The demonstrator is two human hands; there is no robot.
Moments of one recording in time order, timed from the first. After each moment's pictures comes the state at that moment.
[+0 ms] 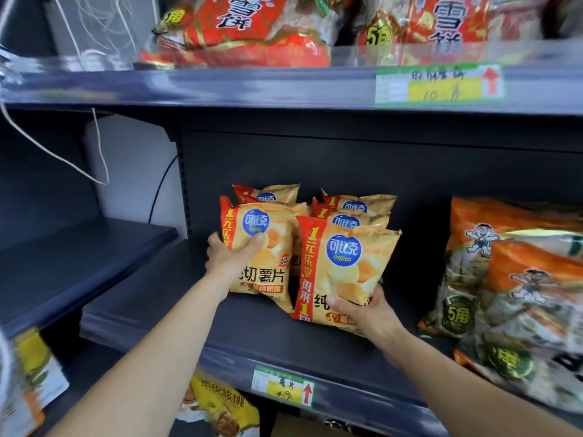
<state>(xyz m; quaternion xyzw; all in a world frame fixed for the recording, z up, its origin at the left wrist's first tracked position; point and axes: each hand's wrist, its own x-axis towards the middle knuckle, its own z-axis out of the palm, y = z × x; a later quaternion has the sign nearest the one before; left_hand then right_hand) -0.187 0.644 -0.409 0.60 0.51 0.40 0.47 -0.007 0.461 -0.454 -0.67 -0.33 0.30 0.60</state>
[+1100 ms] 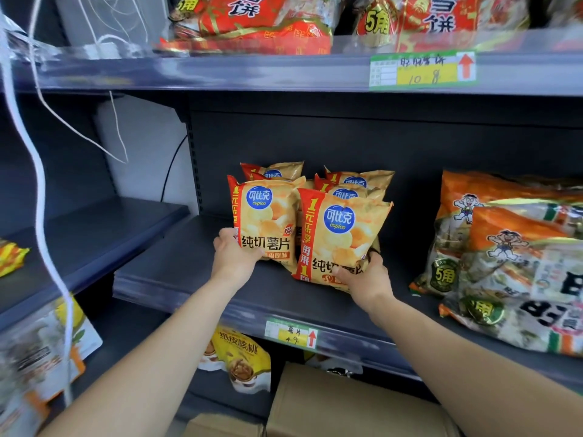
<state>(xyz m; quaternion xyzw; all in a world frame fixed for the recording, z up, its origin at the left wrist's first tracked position) -0.224 0.570 -0.411 0.68 0.51 0.37 0.37 -0.035 0.452 -0.448 -0.80 -0.28 0.18 0.50</state>
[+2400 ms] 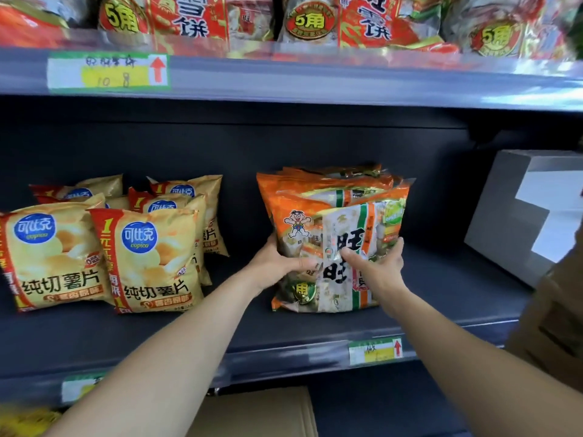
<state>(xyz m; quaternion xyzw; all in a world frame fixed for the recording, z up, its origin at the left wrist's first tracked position) 0.042 0.403 -0.402 0.79 0.20 0.14 0.56 0.152 0.233 -0.422 -0.78 -0.11 0.09 0.61</state>
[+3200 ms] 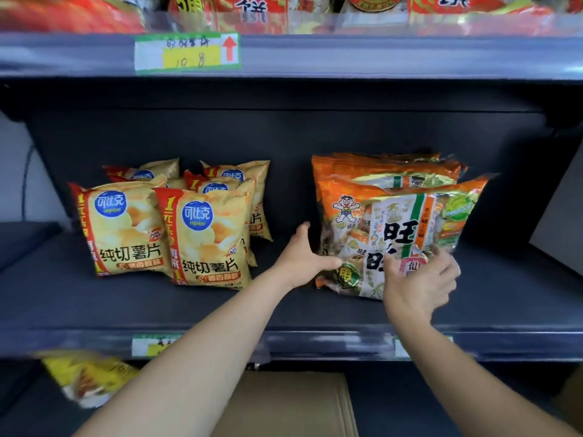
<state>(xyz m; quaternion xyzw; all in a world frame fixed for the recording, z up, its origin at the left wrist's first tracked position) 0.004 0.404 -0.405 0.83 0.25 0.16 0.48 0.087 0.263 -0.439 -0.82 -0.05 -0.19 0.54</state>
